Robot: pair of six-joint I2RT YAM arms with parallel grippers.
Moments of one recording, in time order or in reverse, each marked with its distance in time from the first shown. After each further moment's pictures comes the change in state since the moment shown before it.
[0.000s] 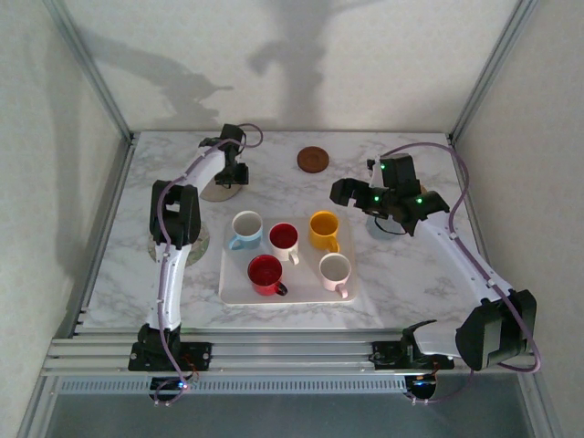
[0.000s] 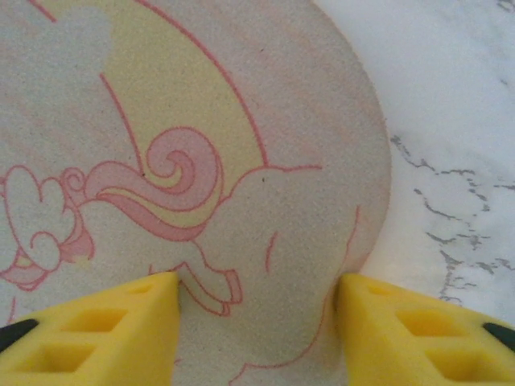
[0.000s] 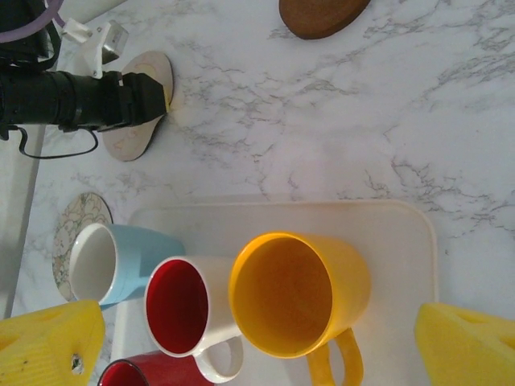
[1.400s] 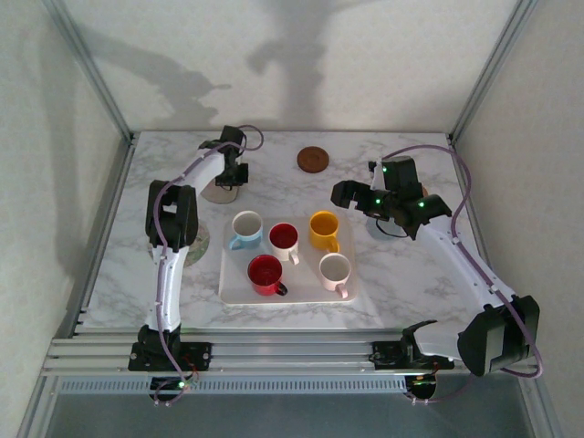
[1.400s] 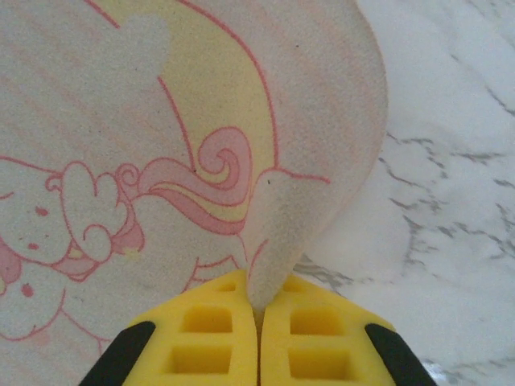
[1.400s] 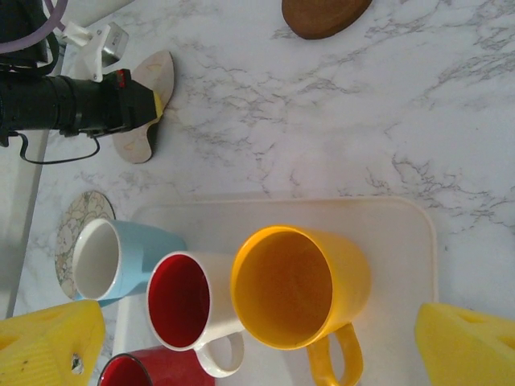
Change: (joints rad) left arm -0.014 -0.079 -0.109 0.063 0.023 -0.018; right arm 0.001 -0.032 -0.024 0.009 -0.001 0.001
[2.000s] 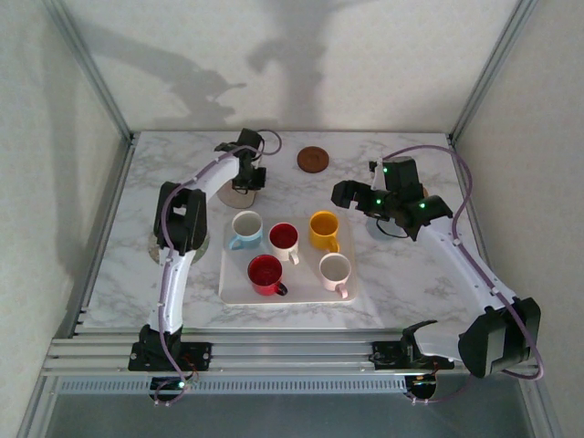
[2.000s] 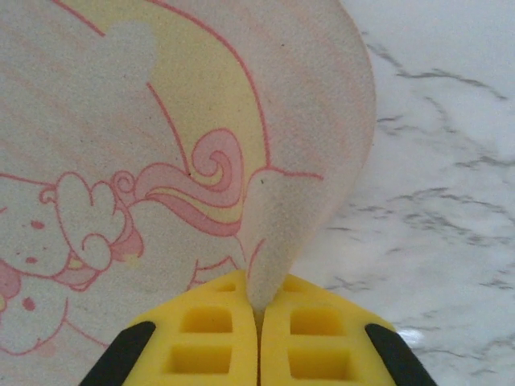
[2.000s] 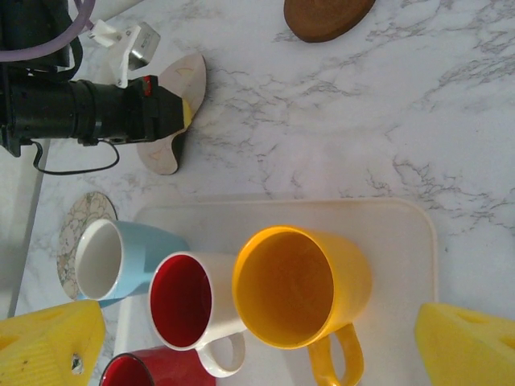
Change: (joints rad) left arm -0.097 -0.005 0.014 -0.014 0.069 -0.024; right arm 0.000 -0.013 -0.006 0.003 0.000 0.000
